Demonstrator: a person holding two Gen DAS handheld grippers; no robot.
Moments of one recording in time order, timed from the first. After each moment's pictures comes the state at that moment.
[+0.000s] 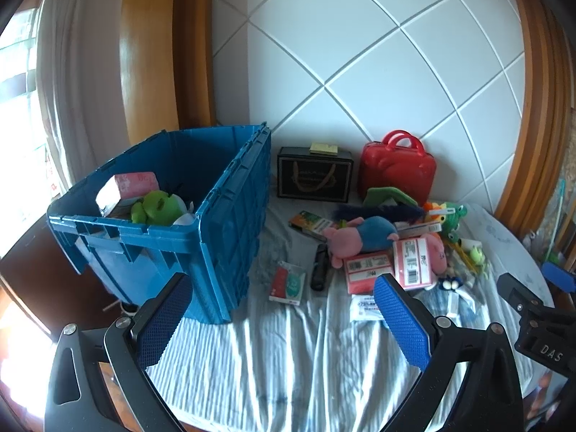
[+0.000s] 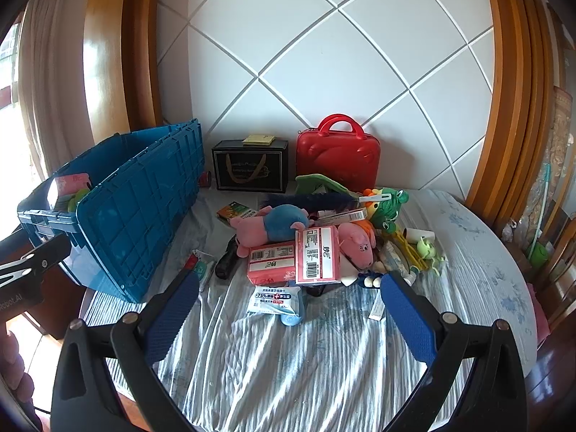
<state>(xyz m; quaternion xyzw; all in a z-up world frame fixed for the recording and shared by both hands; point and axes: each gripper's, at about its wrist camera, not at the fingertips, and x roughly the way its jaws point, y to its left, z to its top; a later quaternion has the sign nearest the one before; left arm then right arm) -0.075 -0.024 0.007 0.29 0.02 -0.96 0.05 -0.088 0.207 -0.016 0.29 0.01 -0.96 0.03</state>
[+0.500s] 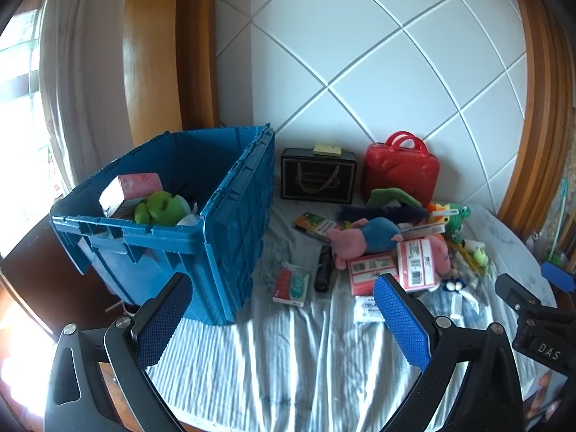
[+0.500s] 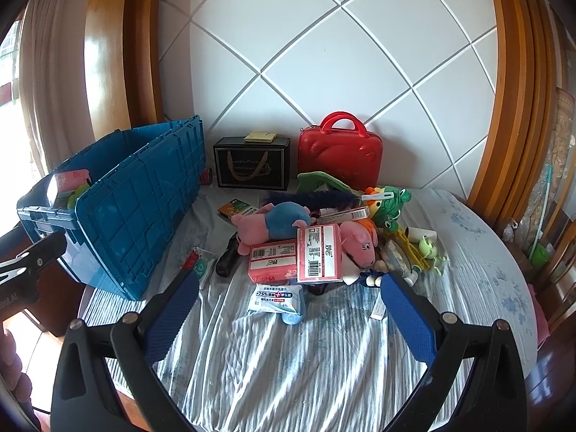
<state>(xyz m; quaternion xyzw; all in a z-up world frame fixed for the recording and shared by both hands) -0.075 -0.026 0.006 0.29 0.02 -0.96 0.06 -0.091 0.203 -0.020 0.30 0.02 -0.95 0.03</state>
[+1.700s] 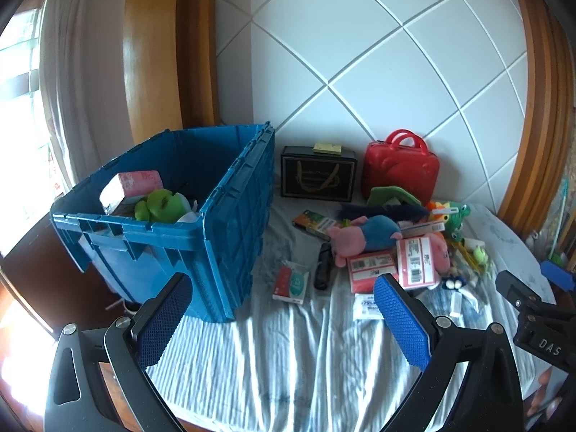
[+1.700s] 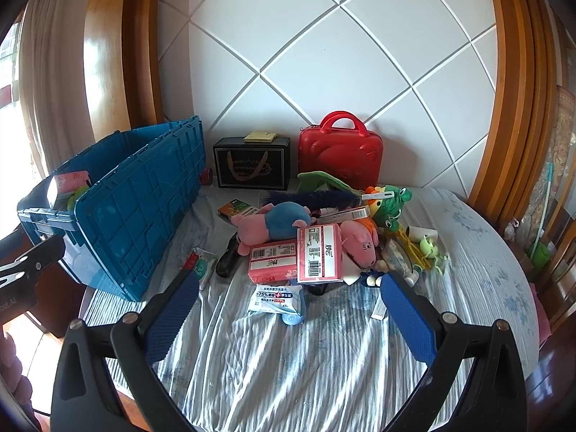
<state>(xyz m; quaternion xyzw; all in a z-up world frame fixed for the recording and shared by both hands) -0.075 -0.026 0.006 0.29 0.02 -0.95 0.06 -0.092 0.205 -0.021 0.30 0.01 -0.95 0.03</state>
